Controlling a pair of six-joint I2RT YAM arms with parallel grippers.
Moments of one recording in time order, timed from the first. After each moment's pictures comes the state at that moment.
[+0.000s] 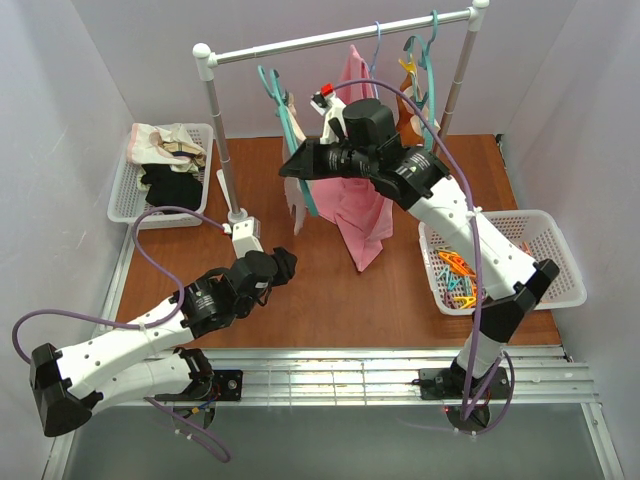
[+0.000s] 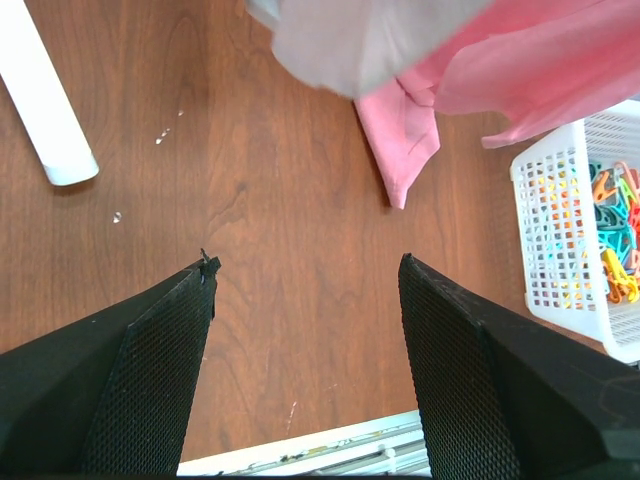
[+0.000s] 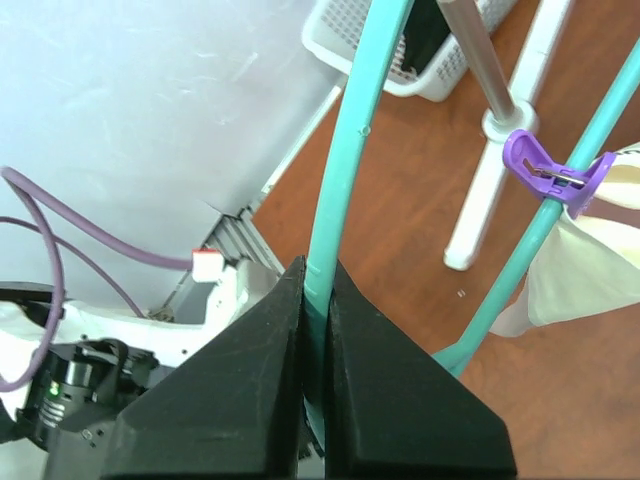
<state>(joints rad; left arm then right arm) -1.00 0.91 0.78 -0.46 -0.58 -0.89 0.81 1.66 1.97 -0.66 -0.34 0.57</state>
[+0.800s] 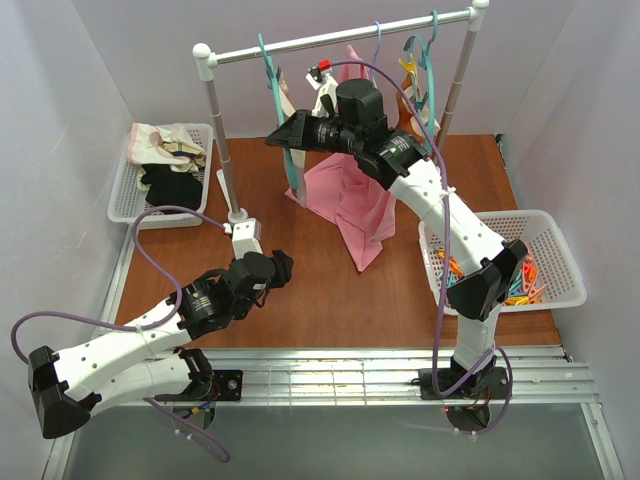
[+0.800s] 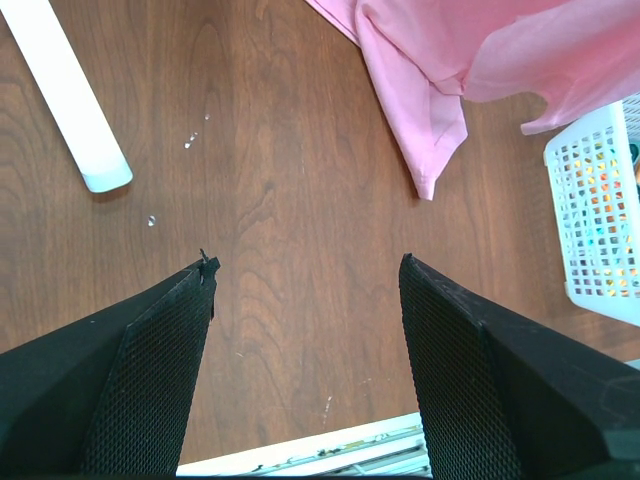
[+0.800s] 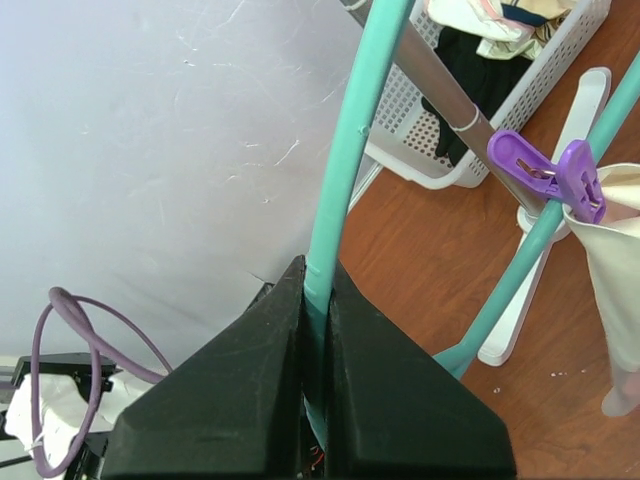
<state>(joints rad) -1.00 0.89 0.78 -0.51 -0.58 -0.82 0.75 1.87 2.17 -0.48 -0.43 0.70</state>
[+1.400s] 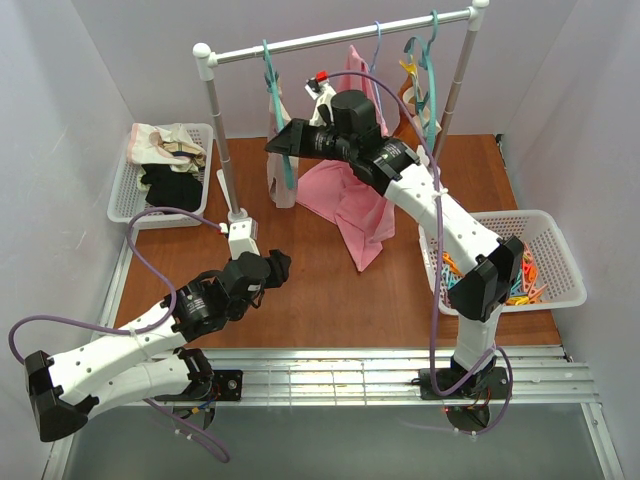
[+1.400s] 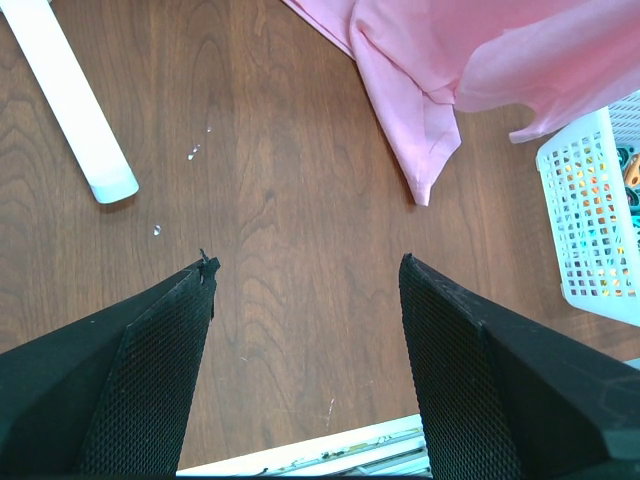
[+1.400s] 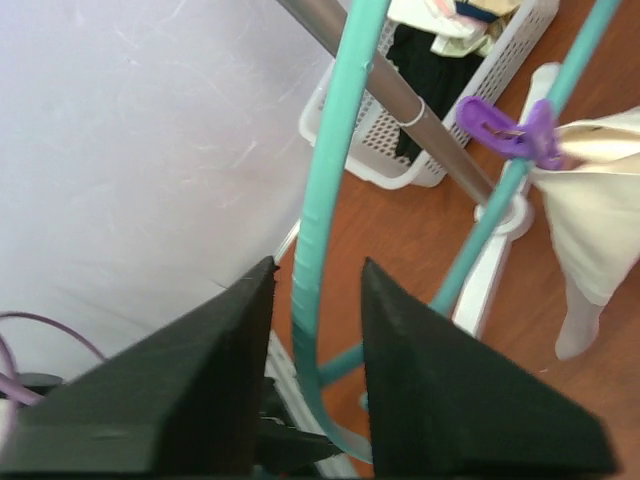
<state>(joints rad) -1.00 0.85 0.78 -0.51 -0.59 -0.79 0.75 1.87 2.05 -0.39 -0.38 0.67</state>
